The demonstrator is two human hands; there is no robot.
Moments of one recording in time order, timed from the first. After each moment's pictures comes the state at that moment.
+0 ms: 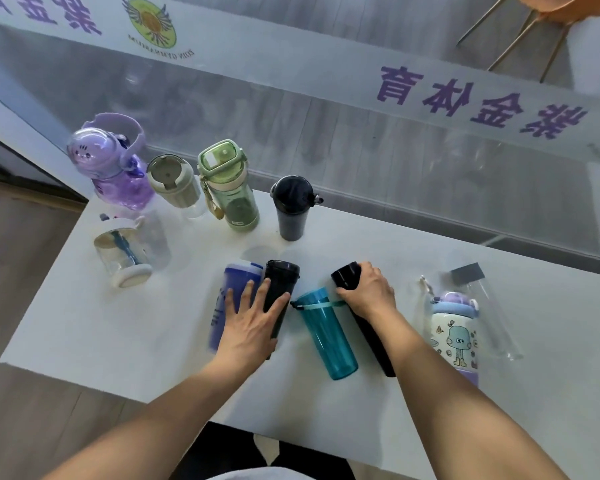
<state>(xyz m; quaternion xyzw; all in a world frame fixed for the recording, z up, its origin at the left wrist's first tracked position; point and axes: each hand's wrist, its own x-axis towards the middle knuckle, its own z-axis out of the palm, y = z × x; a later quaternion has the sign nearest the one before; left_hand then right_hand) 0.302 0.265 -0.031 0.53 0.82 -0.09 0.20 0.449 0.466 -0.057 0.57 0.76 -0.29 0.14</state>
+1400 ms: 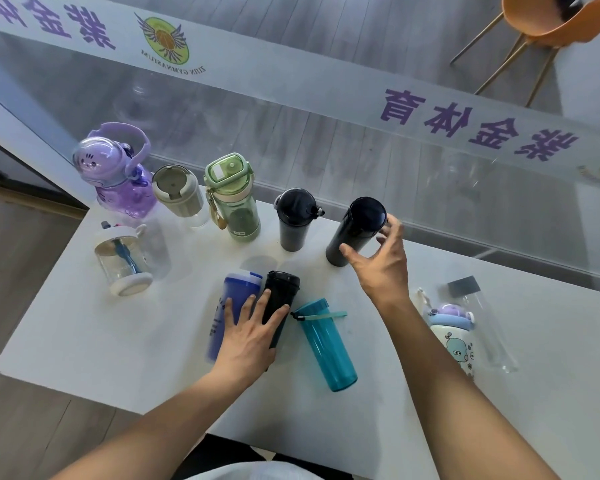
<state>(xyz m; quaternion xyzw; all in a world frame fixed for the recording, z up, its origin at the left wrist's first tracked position) 0.297 0.258 -0.040 0.53 0.82 -0.06 0.20 0.421 0.481 0.020 0.55 0.72 -0.36 -0.21</state>
